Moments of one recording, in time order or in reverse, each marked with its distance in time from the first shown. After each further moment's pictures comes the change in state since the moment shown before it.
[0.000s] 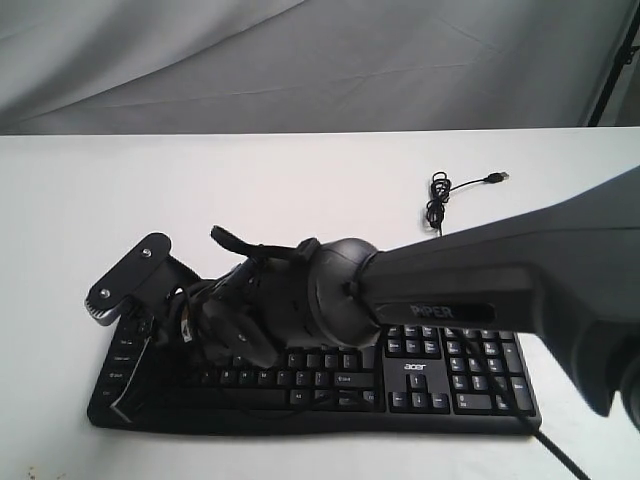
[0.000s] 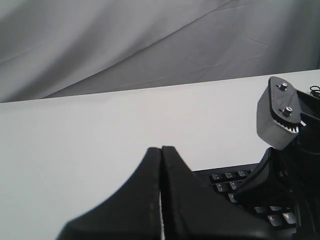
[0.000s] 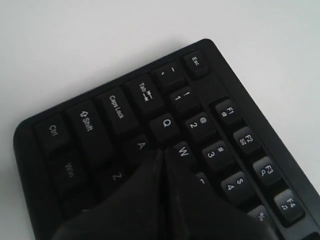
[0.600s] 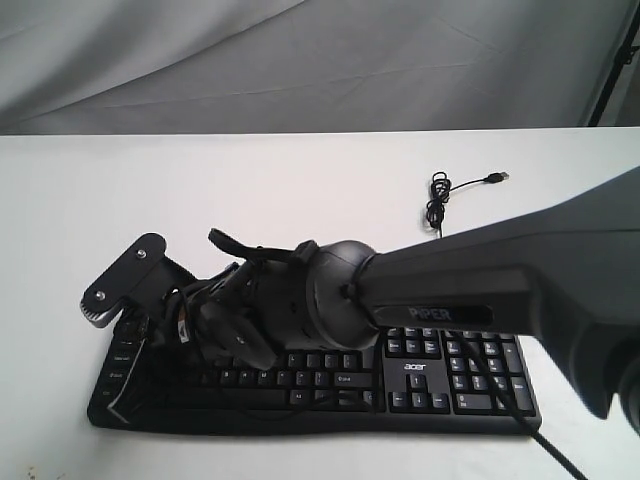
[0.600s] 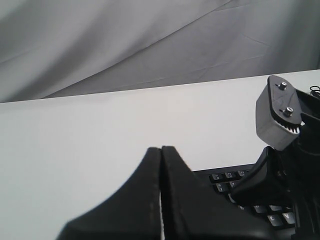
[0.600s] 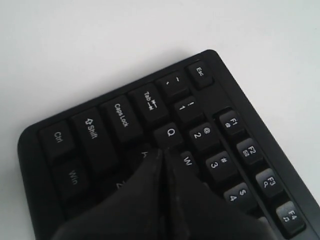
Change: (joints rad) left arm 0.000 0.000 0.000 0.000 0.000 0.000; right arm 0.000 0.002 0.000 0.000 -0.022 -0.020
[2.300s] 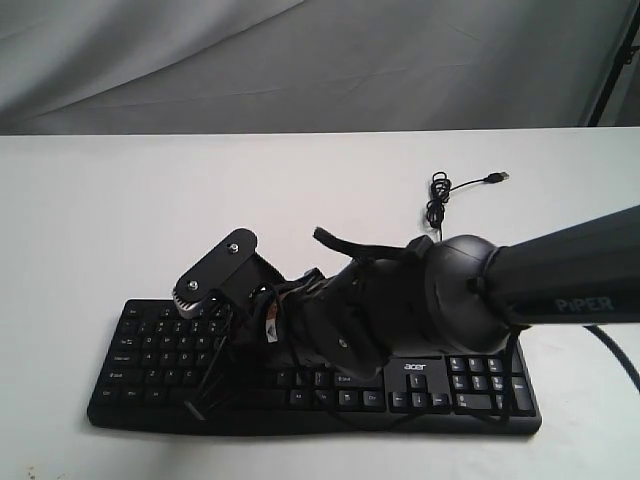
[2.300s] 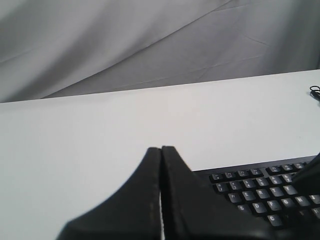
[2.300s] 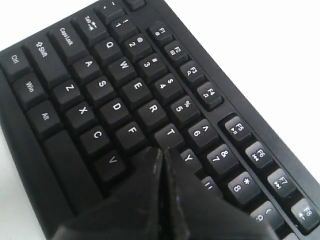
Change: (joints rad) left arm 0.000 0.000 0.000 0.000 0.000 0.000; right arm -0.076 -0.188 0.306 0.070 -0.104 -0.010
